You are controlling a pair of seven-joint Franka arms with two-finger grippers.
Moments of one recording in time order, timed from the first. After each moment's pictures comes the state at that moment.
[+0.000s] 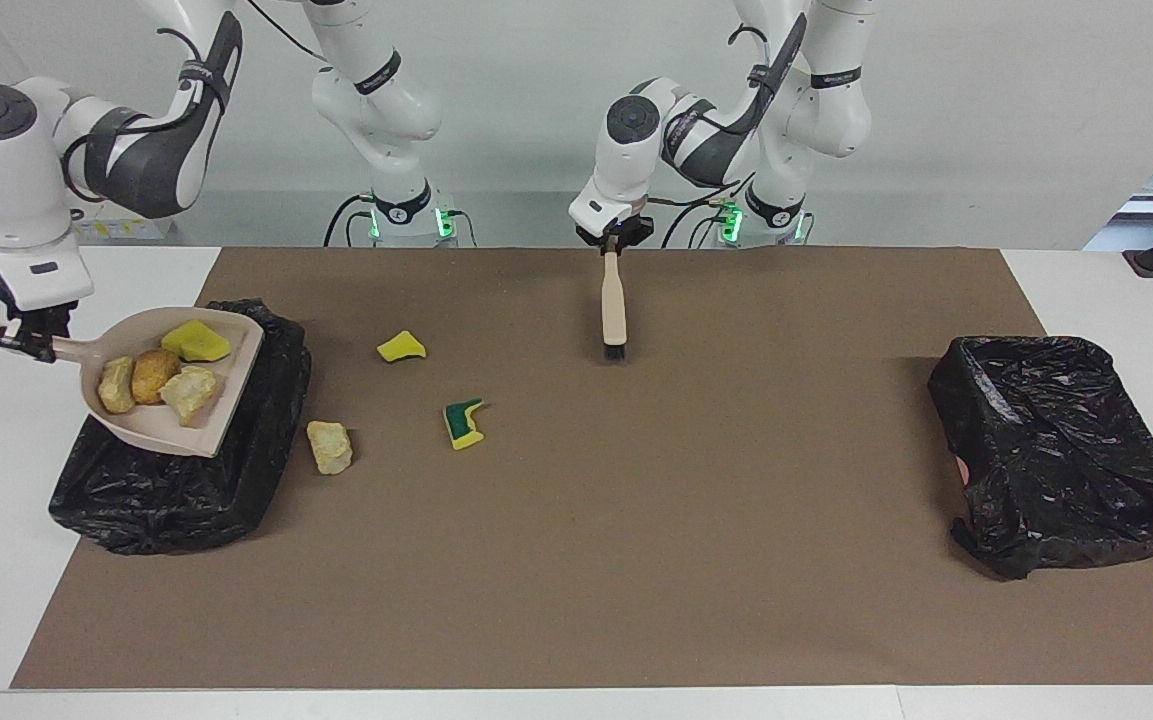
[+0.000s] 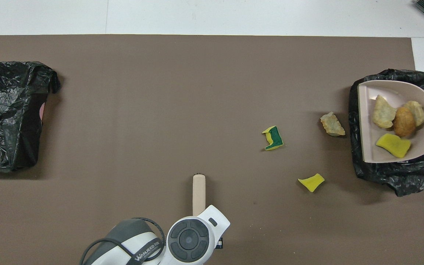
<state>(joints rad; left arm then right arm) -0.90 -0.11 -0.05 -2.34 -0.27 2.06 -0.74 -0.37 0.14 0.01 -1.71 -0.49 2.05 -1.72</state>
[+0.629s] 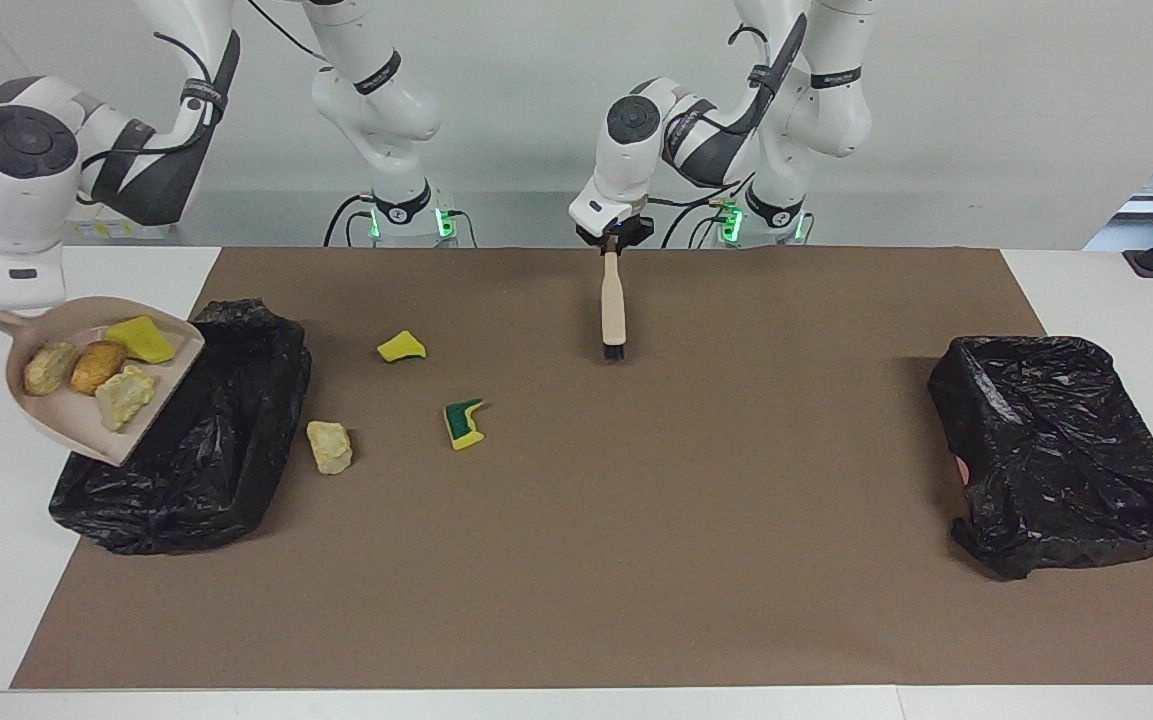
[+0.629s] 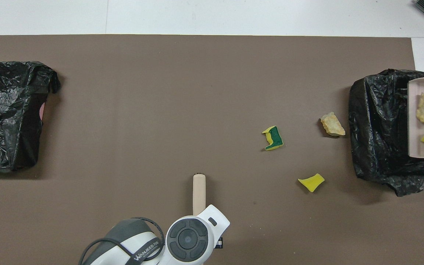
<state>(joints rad) -0.90 -0.11 -0.05 -2.34 -0.27 2.06 -0.73 -0.35 0.13 0.01 -1.72 -0.84 1.92 -1.38</state>
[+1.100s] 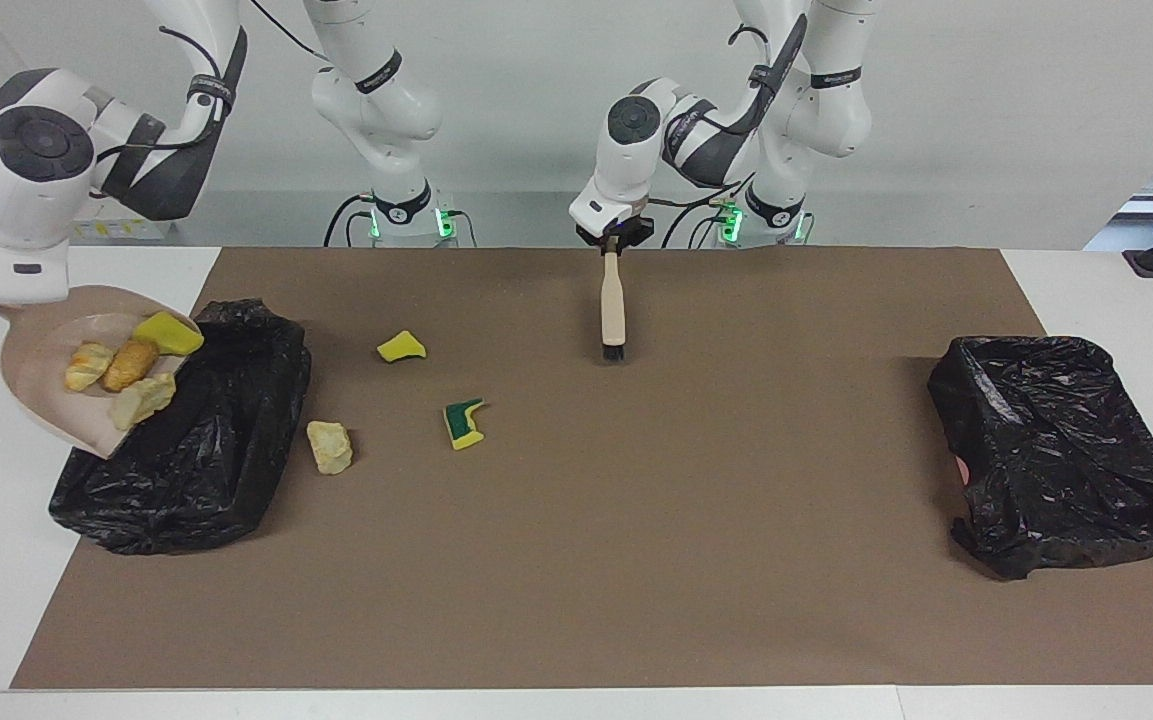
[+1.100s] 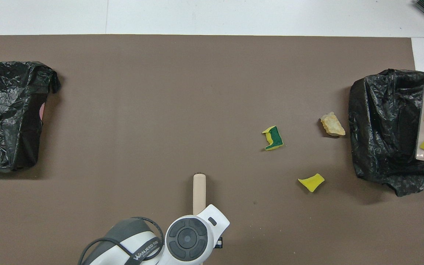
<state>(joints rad) -0.90 -0.11 -0.05 -2.34 -0.27 2.06 -0.73 -0.34 0.11 0.02 -1.72 -0.86 1.90 -1.37</state>
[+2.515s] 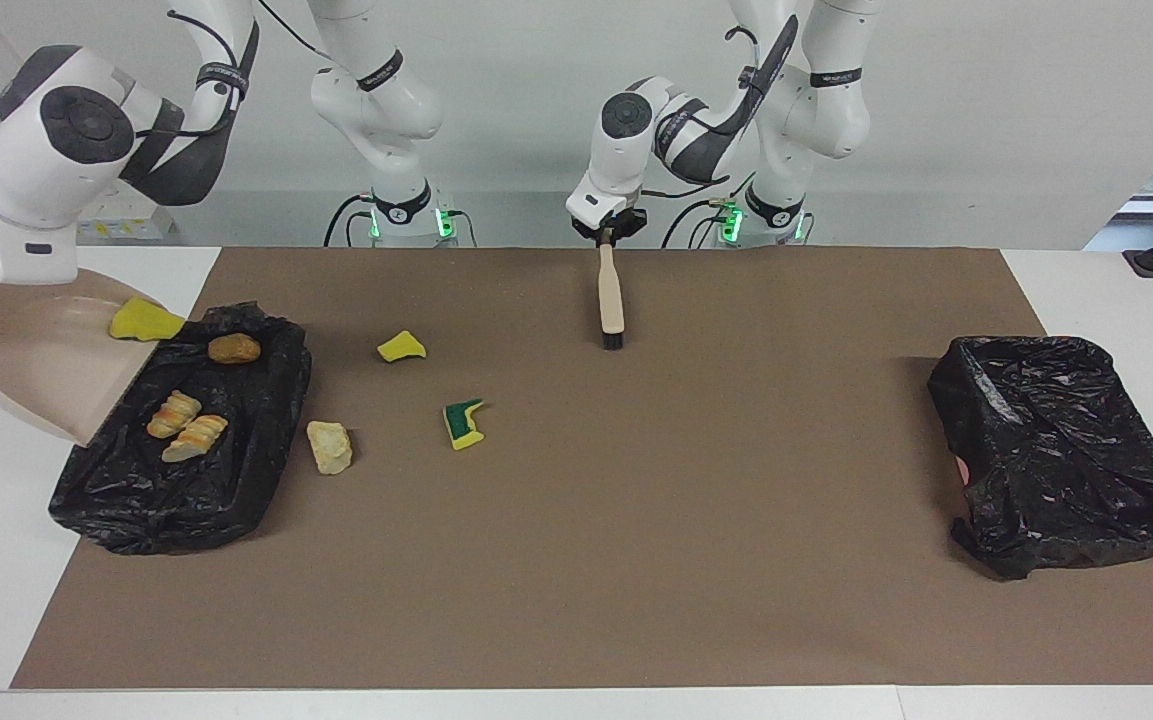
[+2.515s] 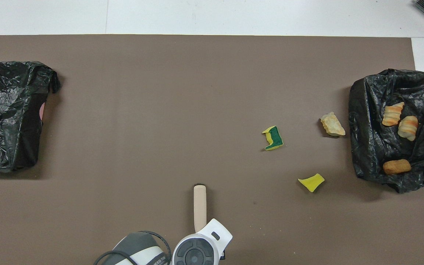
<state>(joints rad) -0.97 -0.14 -0.06 -2.42 -0.32 2.14 -0.82 -0.29 0.06 0.03 -1.73 -1.03 1.92 -1.39</state>
